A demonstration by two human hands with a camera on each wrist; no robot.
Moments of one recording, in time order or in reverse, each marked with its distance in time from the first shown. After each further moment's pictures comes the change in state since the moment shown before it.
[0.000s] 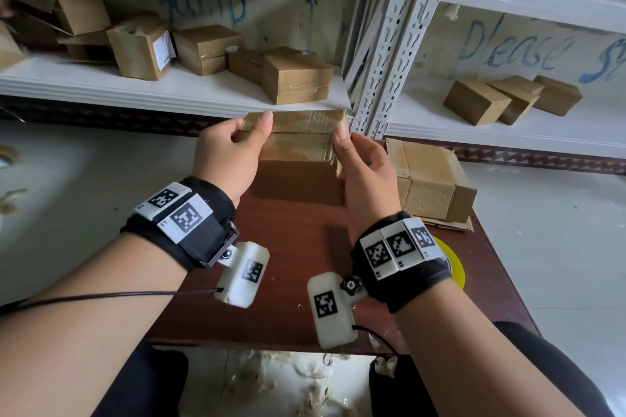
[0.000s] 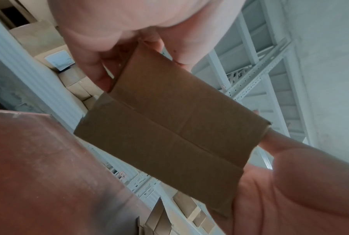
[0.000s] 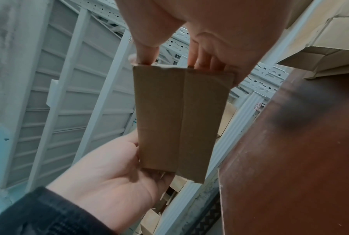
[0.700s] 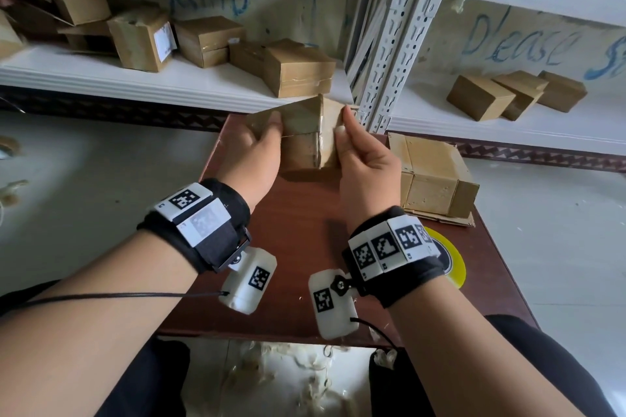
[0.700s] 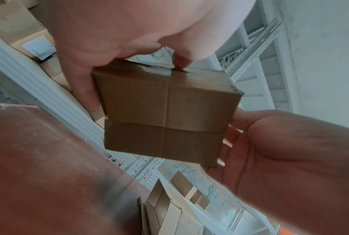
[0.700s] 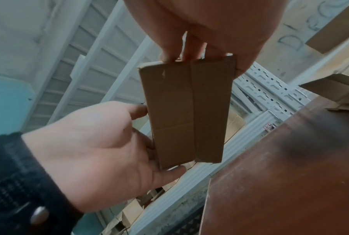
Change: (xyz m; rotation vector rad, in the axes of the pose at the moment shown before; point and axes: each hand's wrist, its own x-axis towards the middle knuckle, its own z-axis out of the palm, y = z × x) left_hand -0.005 -0.006 0.017 0.058 -0.095 -0.101; right_hand 0.001 0.008 0.001 -0.069 -0.020 -0.264
